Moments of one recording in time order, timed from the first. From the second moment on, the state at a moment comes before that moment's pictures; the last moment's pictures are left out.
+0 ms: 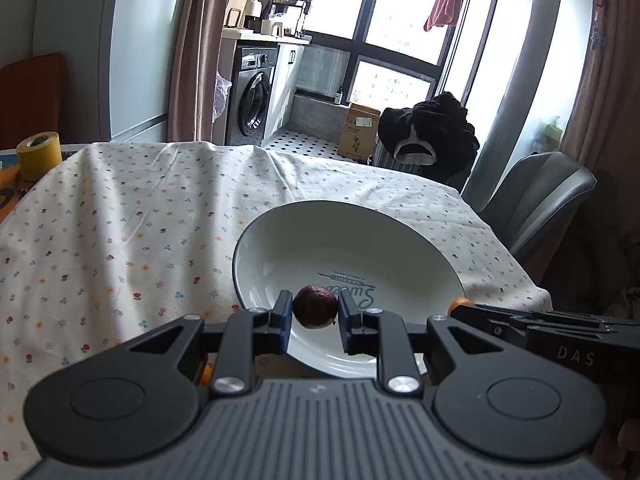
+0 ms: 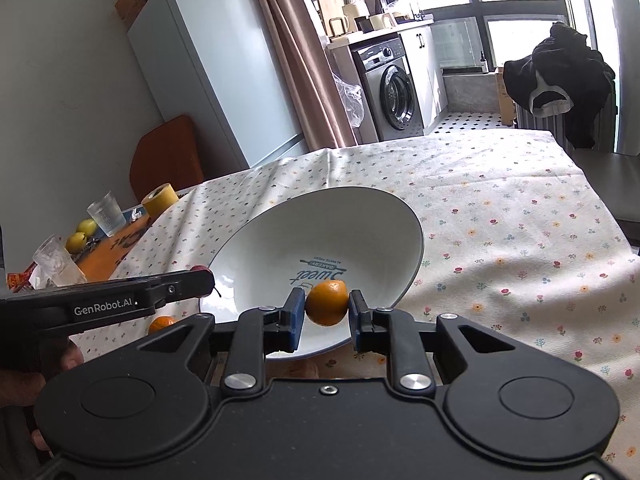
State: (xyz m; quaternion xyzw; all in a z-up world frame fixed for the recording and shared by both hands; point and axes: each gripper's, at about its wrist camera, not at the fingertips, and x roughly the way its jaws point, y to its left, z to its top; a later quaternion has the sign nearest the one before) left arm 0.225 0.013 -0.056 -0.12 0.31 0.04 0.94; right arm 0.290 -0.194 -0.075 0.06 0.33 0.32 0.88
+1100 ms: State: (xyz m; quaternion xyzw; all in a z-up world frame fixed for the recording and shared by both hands) left arm 0.200 0.016 -0.047 -0.12 0.28 0.09 0.95; right arm 0.272 -0.216 -0.064 0.11 0.27 0.30 0.91
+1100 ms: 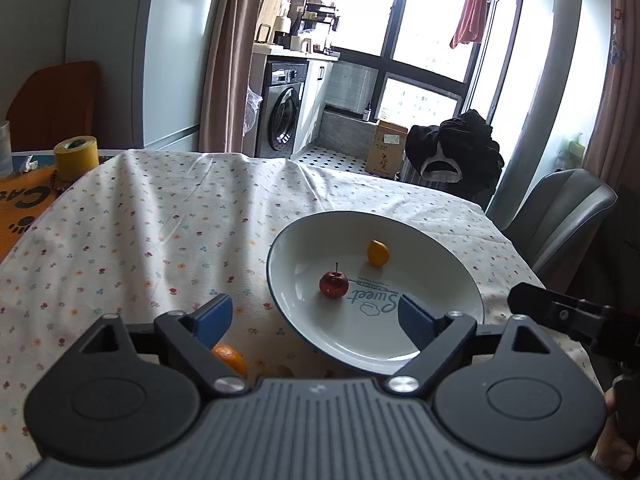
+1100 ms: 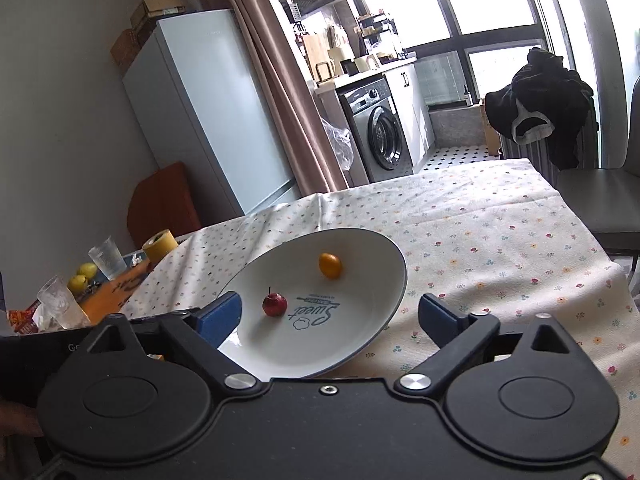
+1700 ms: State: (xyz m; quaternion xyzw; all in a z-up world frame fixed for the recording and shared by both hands) left arm 0.148 0.016 -0.034 -0.12 0.25 0.09 0.96; right arm 0.239 -0.227 -0.051 0.10 0.24 0.30 0.92
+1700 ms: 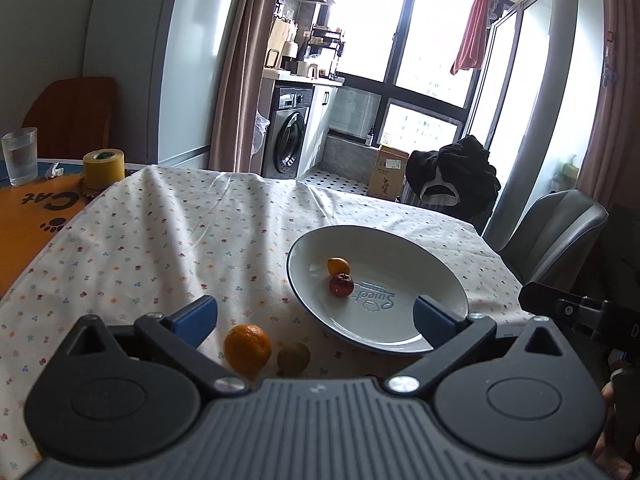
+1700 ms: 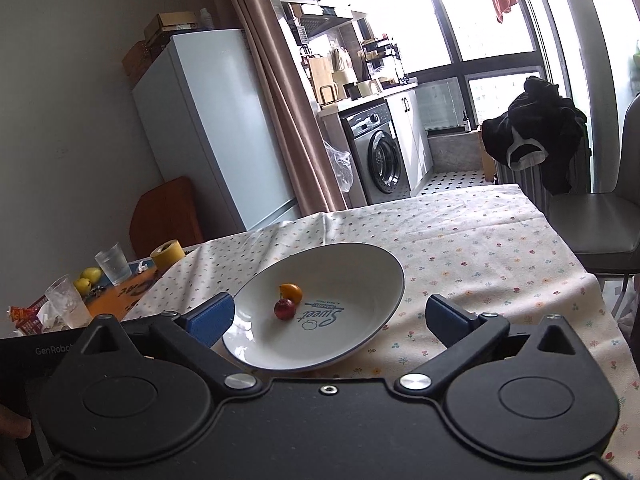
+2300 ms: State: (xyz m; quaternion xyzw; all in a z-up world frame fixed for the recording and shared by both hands) left arm 0.111 -0.003 -0.038 -0.10 0.26 0.11 0.95; right arm 0.201 -0.242 -0.049 0.07 0.24 0.29 0.92
